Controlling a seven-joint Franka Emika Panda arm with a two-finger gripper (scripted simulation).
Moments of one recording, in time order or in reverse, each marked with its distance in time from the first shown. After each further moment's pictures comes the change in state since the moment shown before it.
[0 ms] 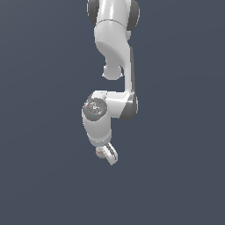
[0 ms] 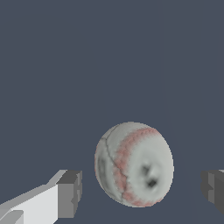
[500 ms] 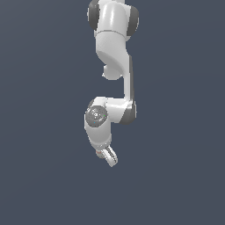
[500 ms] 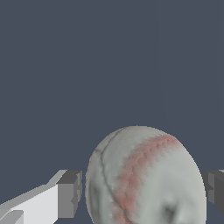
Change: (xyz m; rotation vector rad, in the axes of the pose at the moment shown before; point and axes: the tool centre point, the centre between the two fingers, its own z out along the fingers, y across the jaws) arm 0.000 0.001 0.032 -0.003 -0.002 0.003
